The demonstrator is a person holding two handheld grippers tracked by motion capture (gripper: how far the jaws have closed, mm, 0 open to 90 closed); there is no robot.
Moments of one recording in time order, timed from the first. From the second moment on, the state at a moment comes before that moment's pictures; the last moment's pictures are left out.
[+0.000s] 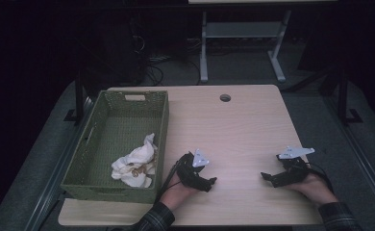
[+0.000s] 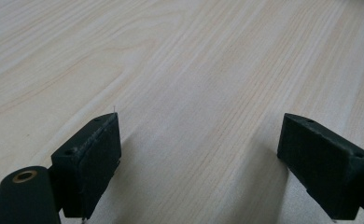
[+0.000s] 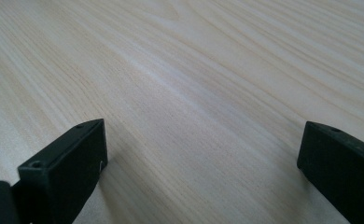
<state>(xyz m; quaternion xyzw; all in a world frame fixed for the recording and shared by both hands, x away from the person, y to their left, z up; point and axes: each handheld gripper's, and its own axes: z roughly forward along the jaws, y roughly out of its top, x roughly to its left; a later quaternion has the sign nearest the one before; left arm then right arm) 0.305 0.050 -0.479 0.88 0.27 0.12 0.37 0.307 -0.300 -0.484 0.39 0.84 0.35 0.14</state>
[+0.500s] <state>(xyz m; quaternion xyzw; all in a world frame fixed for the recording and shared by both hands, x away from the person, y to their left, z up) 0.305 0.052 -0.474 0.89 0.28 0.11 0.35 0.307 -0.299 -0.484 0.39 0.84 0.35 0.14</state>
